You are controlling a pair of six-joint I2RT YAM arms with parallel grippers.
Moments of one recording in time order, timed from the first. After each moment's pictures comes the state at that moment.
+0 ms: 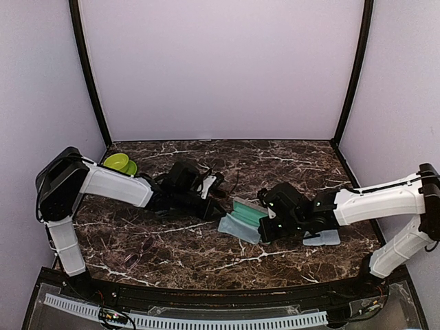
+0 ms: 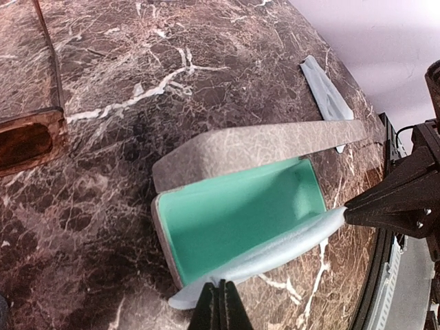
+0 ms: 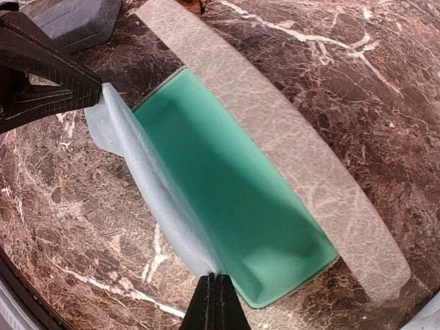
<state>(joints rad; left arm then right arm) -0.82 1.85 1.03 0.10 0.42 -0.35 1.04 1.44 0.78 -0.31 0.15 0.64</state>
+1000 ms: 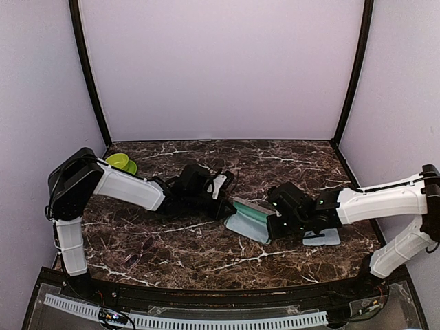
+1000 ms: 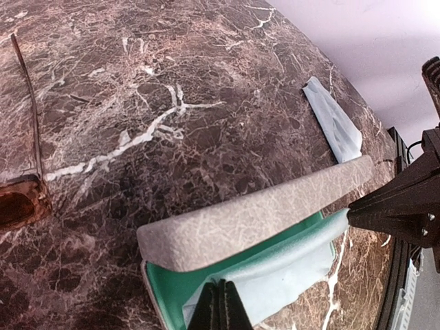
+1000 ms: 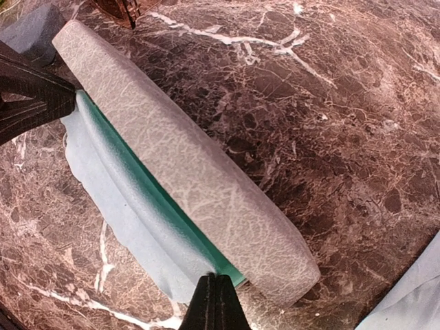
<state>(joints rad) -0.87 1.95 1.10 0.22 0.33 -0.35 1.01 1.42 0.77 -0.38 0.27 0.66</state>
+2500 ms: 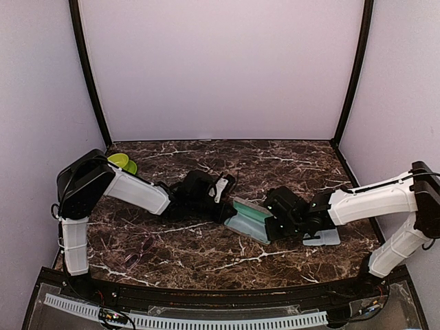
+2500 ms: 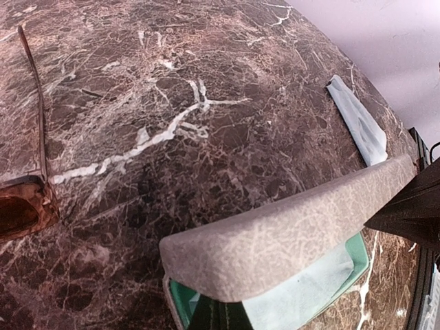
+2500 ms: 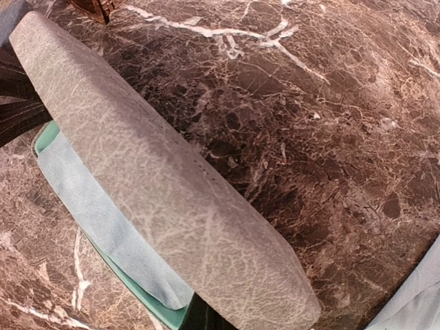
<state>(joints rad) -0.87 2.02 1.10 0.30 0.26 -0.33 1.01 1.49 0.77 -0.35 0.32 0.67</state>
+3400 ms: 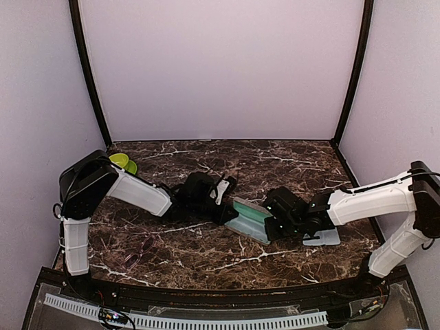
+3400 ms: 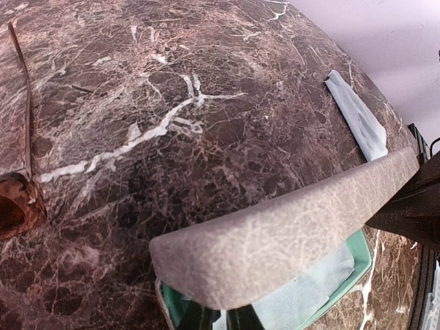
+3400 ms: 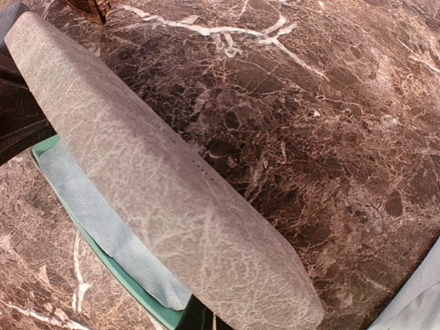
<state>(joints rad) -0.88 2.04 1.10 0.32 0.27 -0.32 1.01 1.50 0.77 -0.35 0.32 0.68</state>
